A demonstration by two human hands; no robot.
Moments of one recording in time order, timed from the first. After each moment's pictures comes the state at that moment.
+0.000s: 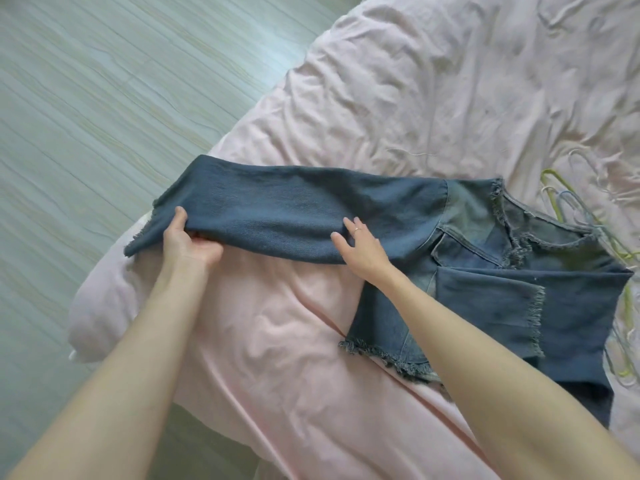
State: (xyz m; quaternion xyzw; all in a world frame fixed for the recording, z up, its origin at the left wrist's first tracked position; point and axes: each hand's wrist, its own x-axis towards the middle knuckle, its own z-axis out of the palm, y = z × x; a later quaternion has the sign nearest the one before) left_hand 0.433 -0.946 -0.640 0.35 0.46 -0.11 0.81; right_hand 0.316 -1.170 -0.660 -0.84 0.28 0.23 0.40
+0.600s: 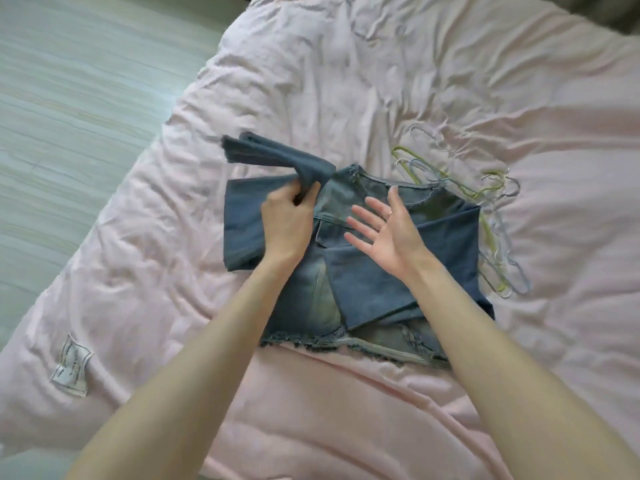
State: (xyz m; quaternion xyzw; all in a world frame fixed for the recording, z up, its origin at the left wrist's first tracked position) left_hand 0.282 -1.197 -0.532 0.79 -0.16 -0.14 0.58; right_hand 0.179 -1.308 -0.538 -0.34 0.46 -0.09 0.82
